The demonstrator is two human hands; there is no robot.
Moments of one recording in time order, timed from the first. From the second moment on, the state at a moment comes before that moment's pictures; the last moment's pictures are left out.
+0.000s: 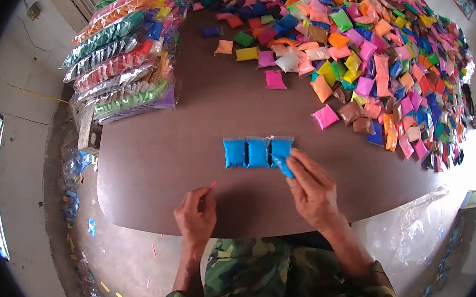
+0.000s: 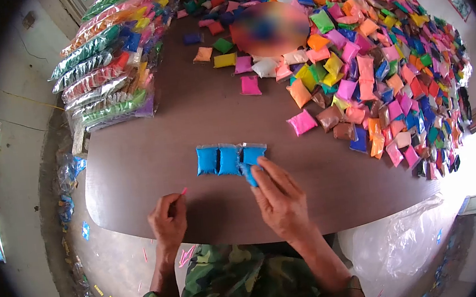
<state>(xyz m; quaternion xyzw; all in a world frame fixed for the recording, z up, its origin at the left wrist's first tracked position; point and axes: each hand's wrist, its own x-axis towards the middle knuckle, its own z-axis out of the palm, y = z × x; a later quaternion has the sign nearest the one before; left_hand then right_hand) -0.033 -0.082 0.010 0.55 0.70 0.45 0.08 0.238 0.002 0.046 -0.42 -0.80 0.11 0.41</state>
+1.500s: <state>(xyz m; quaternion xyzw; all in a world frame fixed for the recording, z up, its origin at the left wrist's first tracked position) -0.059 -0.082 0.012 0.45 0.66 0.55 0.23 0.132 0.032 0.017 -0.37 -0.89 -0.04 0.27</state>
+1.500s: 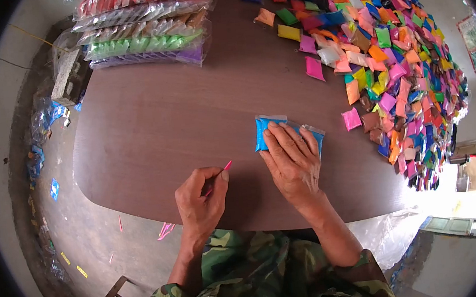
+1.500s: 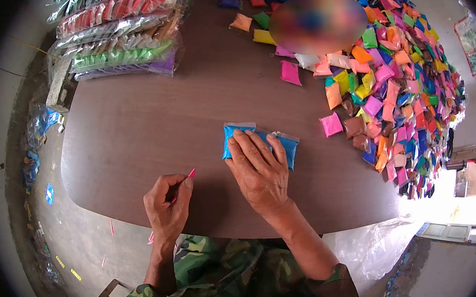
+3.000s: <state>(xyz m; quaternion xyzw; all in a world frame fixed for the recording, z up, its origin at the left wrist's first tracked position) -0.092 -0.071 -0.042 0.54 0.71 0.45 0.10 0.452 0.014 0.015 -0.64 -0.60 -0.13 0.46</state>
